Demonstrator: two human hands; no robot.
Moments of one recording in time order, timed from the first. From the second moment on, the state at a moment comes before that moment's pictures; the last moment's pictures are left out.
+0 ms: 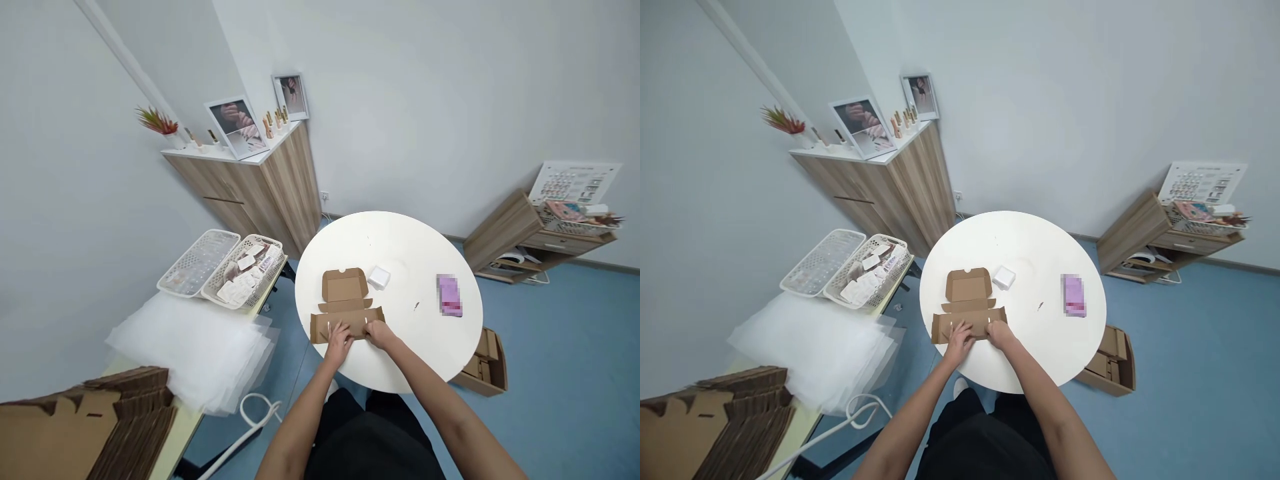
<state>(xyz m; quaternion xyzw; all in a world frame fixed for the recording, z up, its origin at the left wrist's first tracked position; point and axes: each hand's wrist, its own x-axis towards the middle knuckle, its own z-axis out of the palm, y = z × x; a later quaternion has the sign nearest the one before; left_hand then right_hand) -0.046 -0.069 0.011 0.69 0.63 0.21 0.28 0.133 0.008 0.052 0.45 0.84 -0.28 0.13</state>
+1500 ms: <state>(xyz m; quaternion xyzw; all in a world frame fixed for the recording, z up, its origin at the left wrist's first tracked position) -0.054 -0.036 0.015 0.77 0.62 0.06 0.16 0.158 0.042 0.044 0.69 0.61 -0.35 -0.20</state>
